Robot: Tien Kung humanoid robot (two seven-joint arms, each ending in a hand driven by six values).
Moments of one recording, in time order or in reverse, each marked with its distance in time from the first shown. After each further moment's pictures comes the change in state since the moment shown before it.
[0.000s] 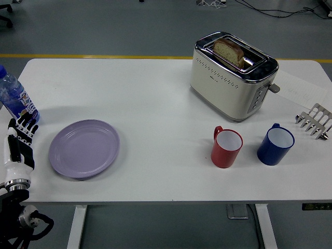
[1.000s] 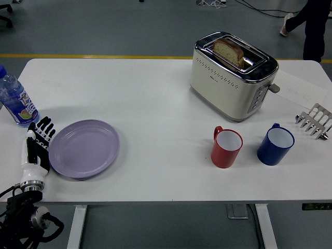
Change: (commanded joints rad) left arm -0.041 0.008 0.161 0.072 -0.083 -0.015 -0.018; right arm -0.010 0.006 -0.017 0.000 0.013 0.000 -0.002
